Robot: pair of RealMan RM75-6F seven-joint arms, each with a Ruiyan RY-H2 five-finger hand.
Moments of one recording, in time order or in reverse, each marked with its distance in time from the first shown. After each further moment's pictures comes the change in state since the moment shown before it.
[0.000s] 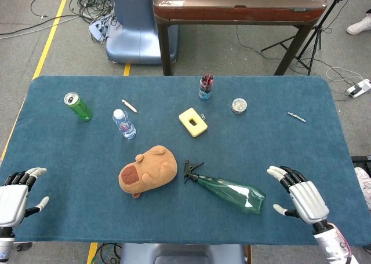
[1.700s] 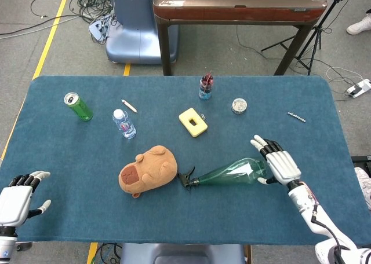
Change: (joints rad) left arm -0.014 0.008 0.016 -0.002 -0.034 -0.063 0.009; right arm 0.272 -0.103 0.159 0.132 0.297 -0.365 -0.043
